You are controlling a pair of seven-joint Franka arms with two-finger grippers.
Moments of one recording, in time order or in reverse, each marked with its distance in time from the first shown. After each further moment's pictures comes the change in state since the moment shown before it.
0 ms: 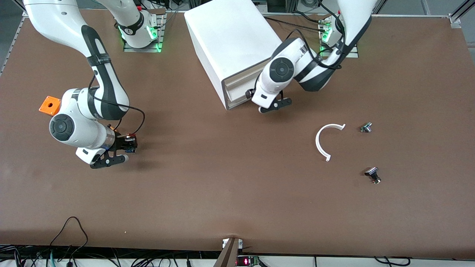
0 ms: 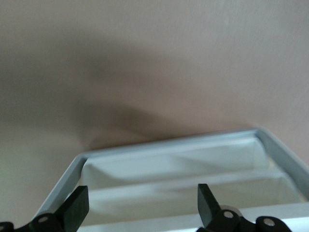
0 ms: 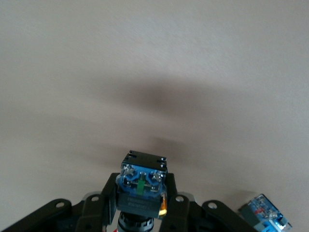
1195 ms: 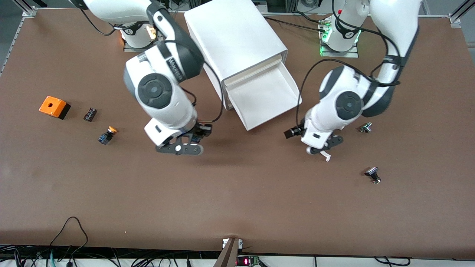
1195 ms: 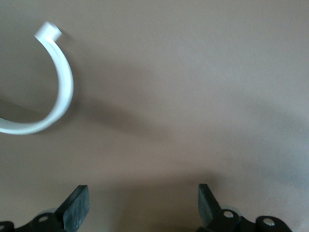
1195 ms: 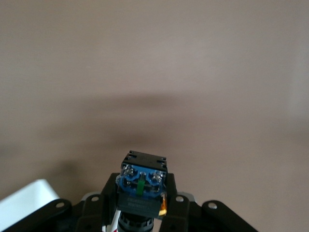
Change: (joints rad) left arm 0.035 0.015 0.290 0.158 -0.001 0.055 0.235; right arm 0.307 0.191 0.115 0.803 -0.108 -0.558 0.732
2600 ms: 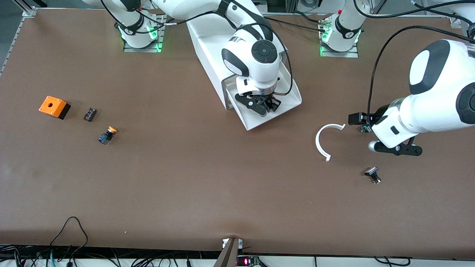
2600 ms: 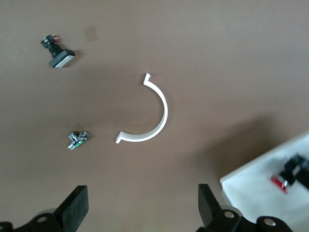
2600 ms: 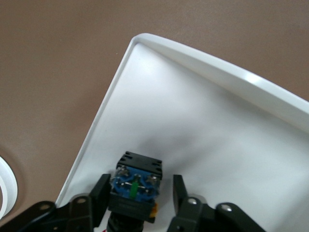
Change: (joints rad) left arm 0.036 -0.027 0.256 0.486 0.000 -0.660 0.673; right arm 0.360 0.138 0.092 -0.087 -0.066 0.333 1.011
